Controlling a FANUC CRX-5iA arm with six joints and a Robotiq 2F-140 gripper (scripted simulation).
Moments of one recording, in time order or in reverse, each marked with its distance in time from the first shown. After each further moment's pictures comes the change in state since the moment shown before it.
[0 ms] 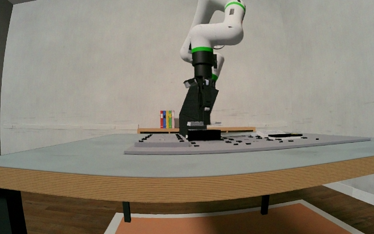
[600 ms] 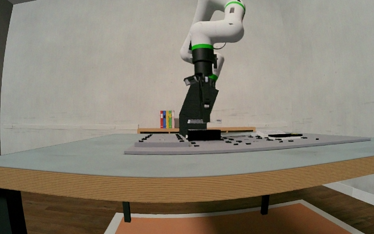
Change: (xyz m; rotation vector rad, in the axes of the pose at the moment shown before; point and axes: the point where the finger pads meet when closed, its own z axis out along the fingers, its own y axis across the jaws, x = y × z) arm 0.001 -0.011 -0.009 0.002 -0.001 0.064
